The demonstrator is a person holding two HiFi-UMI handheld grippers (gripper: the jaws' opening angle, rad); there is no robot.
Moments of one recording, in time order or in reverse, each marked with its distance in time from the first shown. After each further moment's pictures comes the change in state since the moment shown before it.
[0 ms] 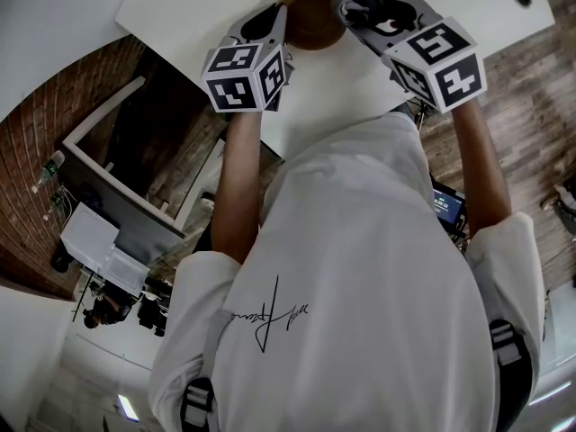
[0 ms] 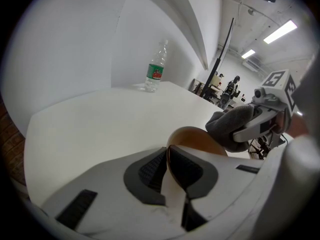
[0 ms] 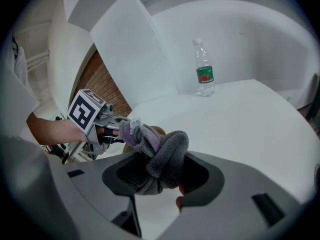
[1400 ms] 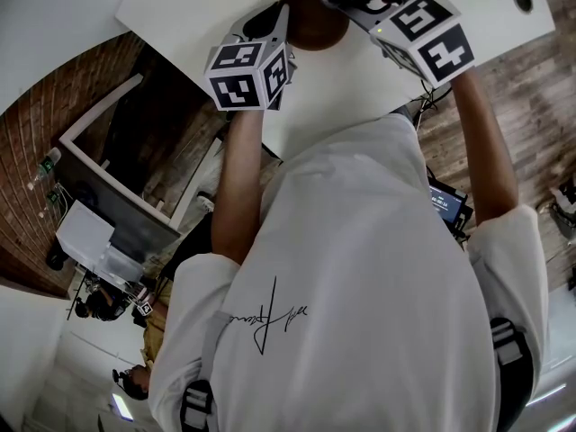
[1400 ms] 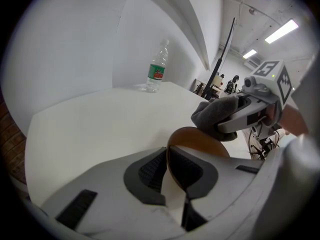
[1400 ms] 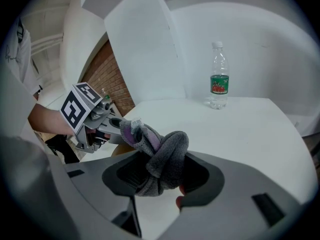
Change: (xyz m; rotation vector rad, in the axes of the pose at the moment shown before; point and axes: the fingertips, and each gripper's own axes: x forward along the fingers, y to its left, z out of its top) left arm -0.003 0.001 0.002 -0.005 -0.006 0.013; right arm 0.019 -0.005 0.035 -0.182 0.019 0.006
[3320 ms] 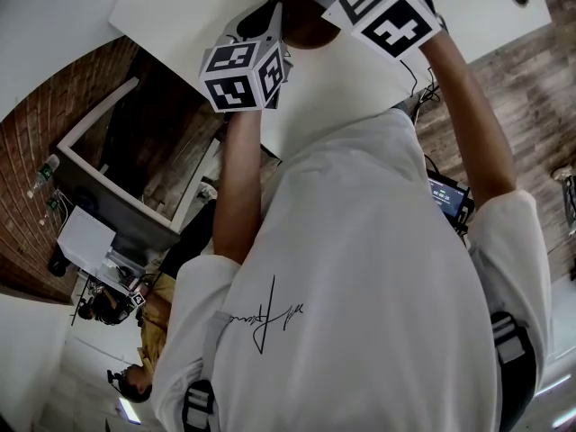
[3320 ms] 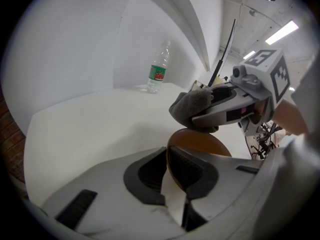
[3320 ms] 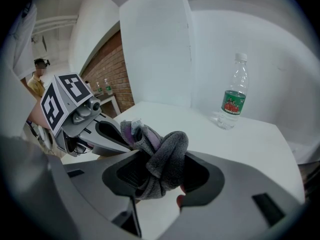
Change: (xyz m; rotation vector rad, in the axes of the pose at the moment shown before) left arm -0.002 0.004 0.001 -0.006 -0.016 0.002; right arm 0.035 0.002 0.037 -0.171 0.003 -0.067
